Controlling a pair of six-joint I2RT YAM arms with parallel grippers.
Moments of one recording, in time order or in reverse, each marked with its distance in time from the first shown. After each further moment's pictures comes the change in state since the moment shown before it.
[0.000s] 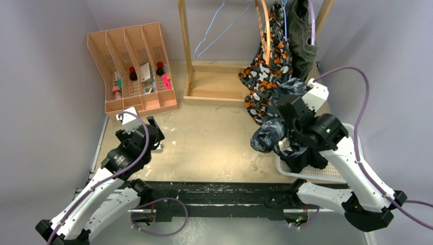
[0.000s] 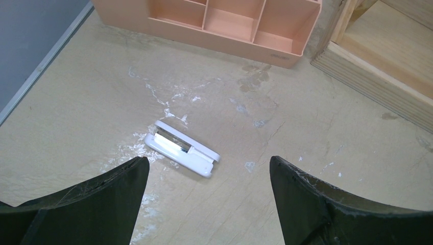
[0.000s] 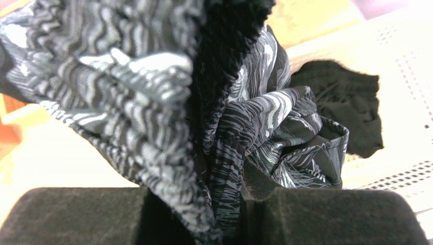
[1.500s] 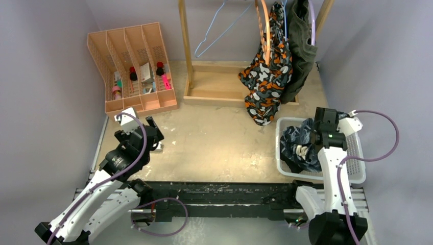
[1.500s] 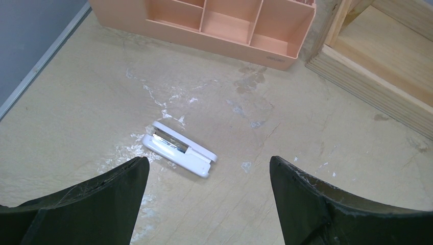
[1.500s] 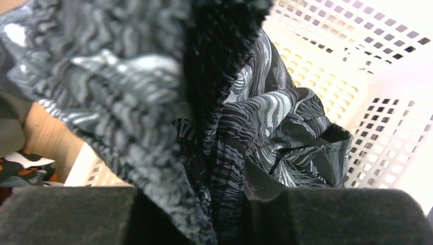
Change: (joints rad) left arm 0.000 -0.024 0.000 0.000 0.006 0.000; right arm -0.902 -0.145 -0.559 0.415 -0.210 -0.121
